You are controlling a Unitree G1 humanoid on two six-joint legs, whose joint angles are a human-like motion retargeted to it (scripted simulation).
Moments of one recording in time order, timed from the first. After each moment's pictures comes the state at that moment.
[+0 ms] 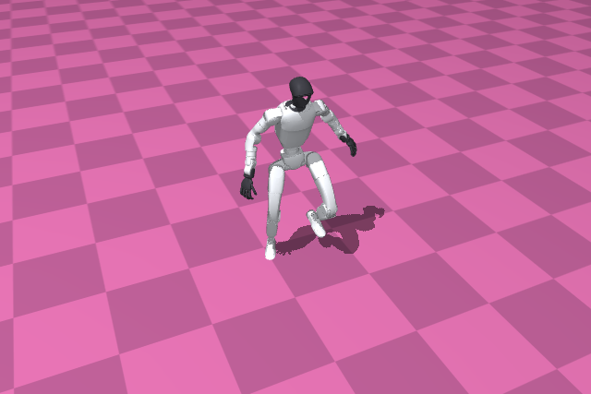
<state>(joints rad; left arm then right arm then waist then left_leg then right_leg) 0.37 0.62 0.06 0.87 0.27 0.04 0.17 0.11 -0.53 0.26 0.75 -0.08 0.09 -0.09 0.10 -0.16 0.26 -0.76 0.11 0.19 1.46 -0.33 -0.12 -0.28 -0.31 -0.19 0.49 -0.25 0.11</state>
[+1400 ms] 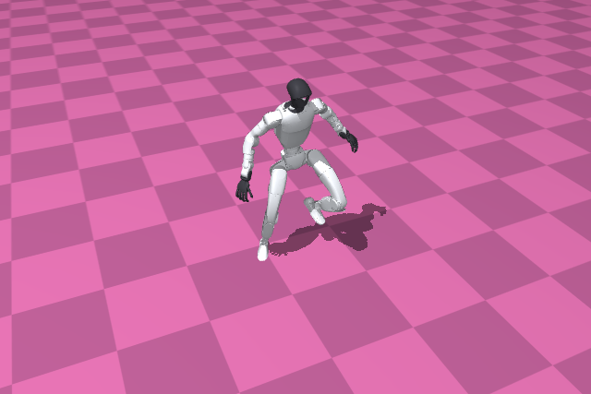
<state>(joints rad) 0.35 0.64 0.01 0.79 0.28 0.04 0.21 0.15 -0.63 0.21 0.77 -0.08 0.09 -0.12 0.07 -0.11 0.33 -0.83 0.21 0.23 1.82 -0.36 -0.10 -0.22 -0.47 -0.25 0.53 -0.25 0.10</state>
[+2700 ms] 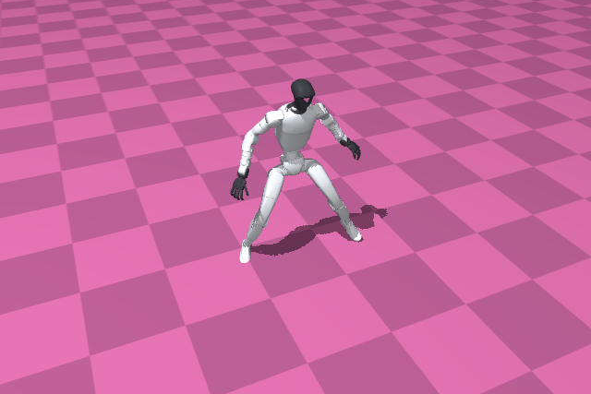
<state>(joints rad) 0.37 0.63 0.11 0.82 0.36 0.05 0.32 0.19 -0.61 0.23 0.78 -0.22 0.04 -0.21 0.15 -0.13 0.37 -0.17 0.41 -0.02 0.49 0.14 -0.26 -0.13 -0.50 -0.07 0.52 -0.23 0.26</state>
